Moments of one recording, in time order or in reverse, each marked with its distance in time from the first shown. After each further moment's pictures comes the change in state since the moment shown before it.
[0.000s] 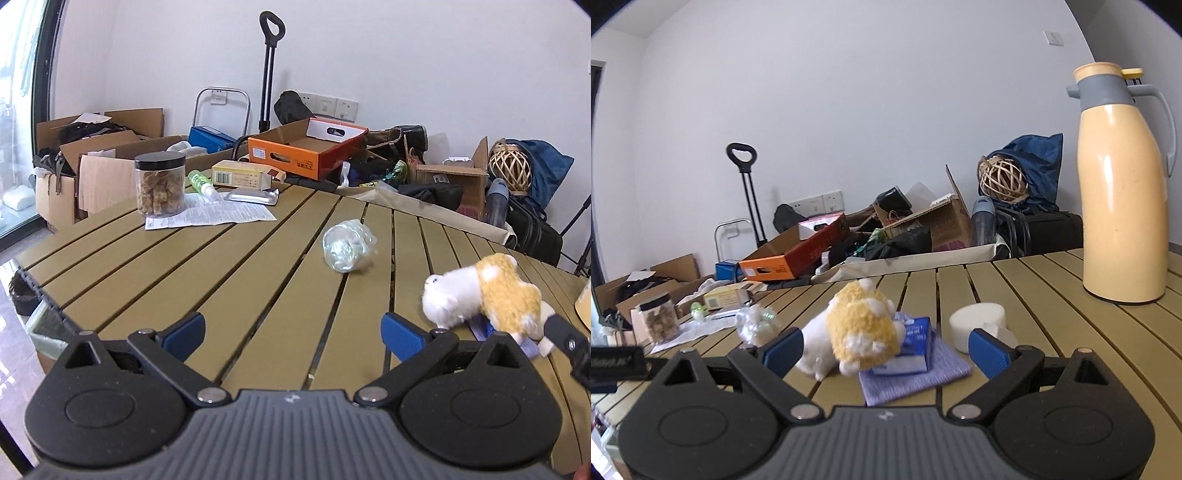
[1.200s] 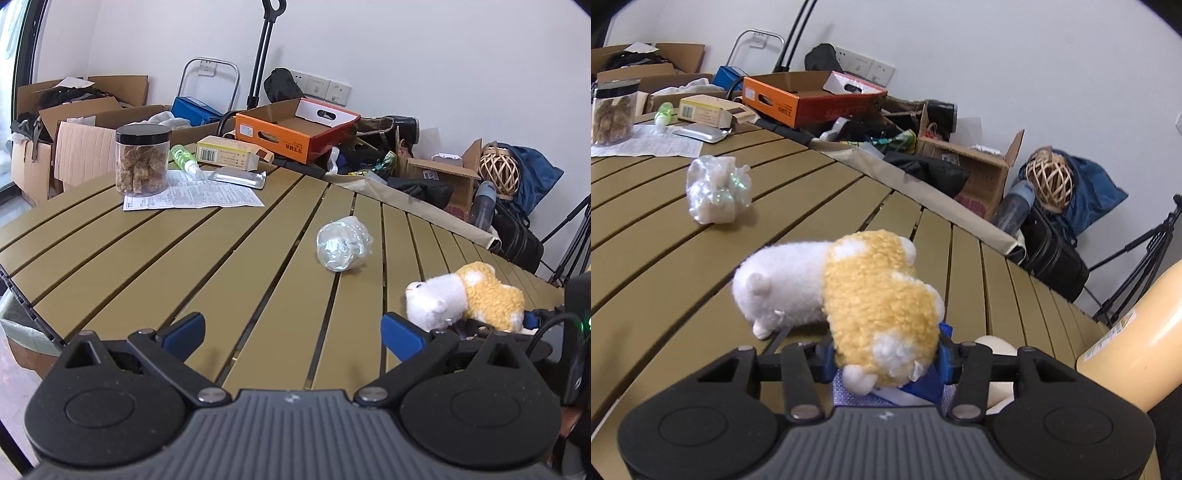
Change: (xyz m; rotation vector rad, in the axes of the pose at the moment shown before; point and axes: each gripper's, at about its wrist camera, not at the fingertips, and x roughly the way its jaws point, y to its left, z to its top) left arm 0.020 0.022 0.017 -0.077 0.083 -0.101; right arm 0.123 0.091 0.014 -0.604 0.387 -0.189
